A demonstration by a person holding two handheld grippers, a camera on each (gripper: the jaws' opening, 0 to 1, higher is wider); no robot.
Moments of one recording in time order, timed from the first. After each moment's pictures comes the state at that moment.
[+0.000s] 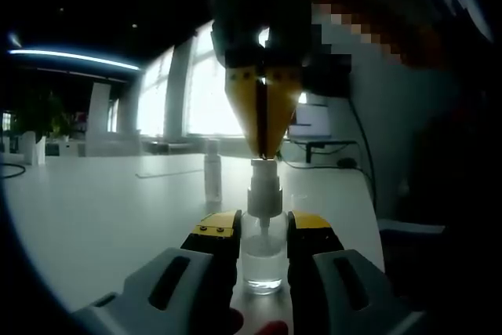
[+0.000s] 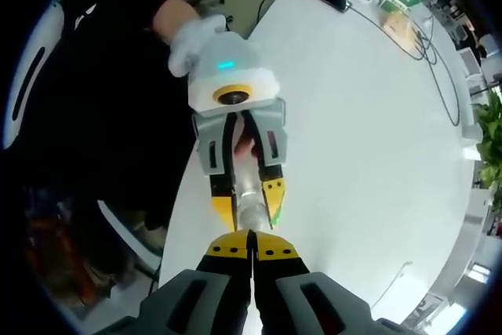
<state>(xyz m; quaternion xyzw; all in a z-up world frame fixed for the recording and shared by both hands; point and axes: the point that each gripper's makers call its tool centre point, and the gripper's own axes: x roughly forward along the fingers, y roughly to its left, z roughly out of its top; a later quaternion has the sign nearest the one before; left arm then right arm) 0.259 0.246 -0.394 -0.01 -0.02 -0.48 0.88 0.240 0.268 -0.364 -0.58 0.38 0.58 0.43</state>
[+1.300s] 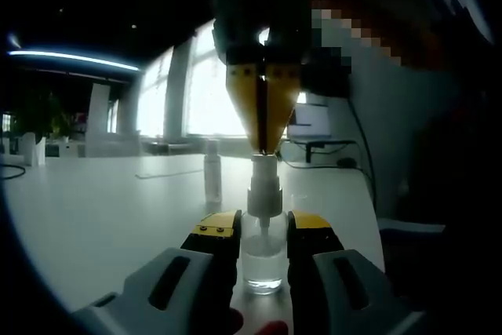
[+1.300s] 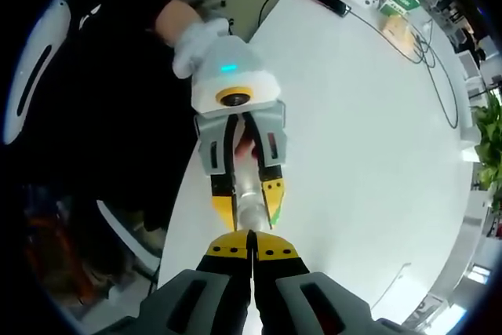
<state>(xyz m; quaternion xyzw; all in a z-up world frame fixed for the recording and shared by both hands) 0.260 0.246 -0.394 -0.01 -0.02 -0.48 0.88 0.240 0.268 -0.361 -0.58 0.37 0.59 0.43</state>
